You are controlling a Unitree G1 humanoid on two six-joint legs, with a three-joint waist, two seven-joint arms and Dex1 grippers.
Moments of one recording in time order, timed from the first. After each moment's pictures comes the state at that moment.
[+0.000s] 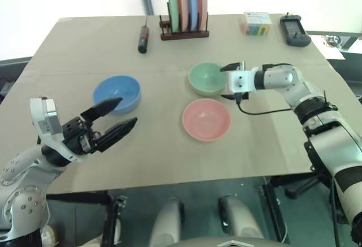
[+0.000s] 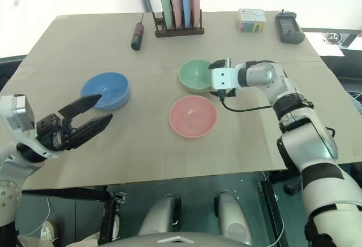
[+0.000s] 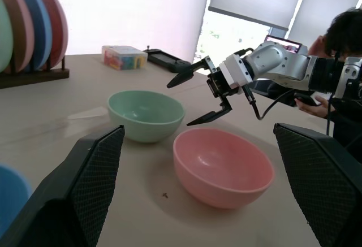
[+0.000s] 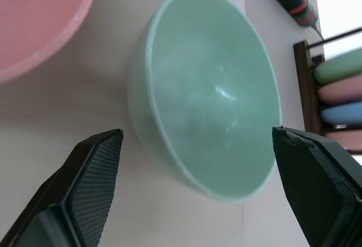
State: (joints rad) left arm 0.15 0.69 0.57 -0.44 -0.98 0.45 -0.92; right arm -1.19 -0.44 0.45 1.12 -0.34 -0.67 0.79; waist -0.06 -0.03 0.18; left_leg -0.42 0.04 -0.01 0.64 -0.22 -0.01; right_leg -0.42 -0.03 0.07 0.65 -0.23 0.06
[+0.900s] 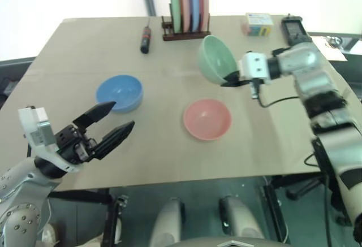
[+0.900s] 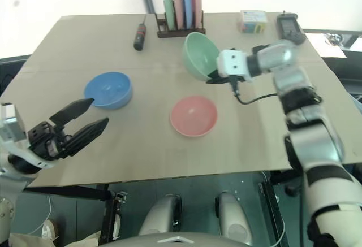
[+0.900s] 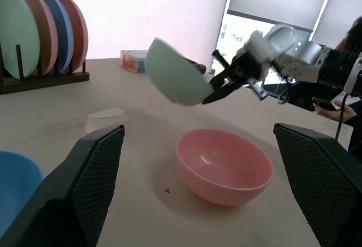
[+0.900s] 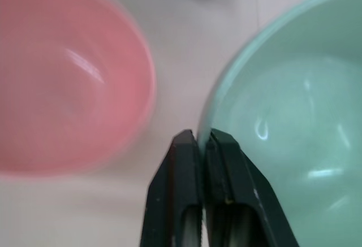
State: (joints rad) left arm 0.22 0.66 0.61 -0.51 -0.97 0.42 -0.85; right arm -1.04 -0.59 0.25 0.46 0.13 -0.16 1.48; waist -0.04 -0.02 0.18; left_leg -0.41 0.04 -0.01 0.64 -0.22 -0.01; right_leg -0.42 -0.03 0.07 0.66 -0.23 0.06
